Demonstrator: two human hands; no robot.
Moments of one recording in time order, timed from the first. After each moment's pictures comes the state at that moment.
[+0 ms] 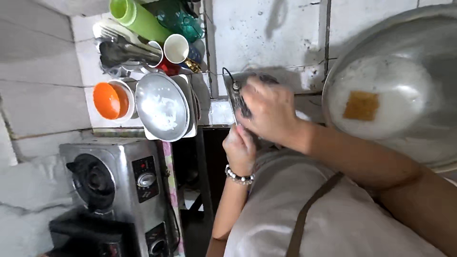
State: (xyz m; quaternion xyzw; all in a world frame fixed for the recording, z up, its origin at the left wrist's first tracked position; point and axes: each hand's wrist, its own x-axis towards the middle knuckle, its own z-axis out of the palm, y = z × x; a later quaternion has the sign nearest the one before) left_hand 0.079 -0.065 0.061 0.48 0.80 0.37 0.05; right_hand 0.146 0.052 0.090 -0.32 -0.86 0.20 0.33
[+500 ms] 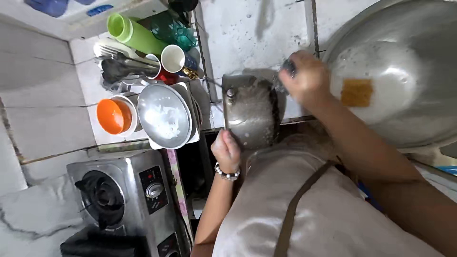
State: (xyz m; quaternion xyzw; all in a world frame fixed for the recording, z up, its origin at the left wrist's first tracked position) left_hand 0.029 -0.088 0.043 0.53 0.72 0.44 0.06; right_hand 0.200 0.088 0.078 -0.55 -0.76 0.30 0.18
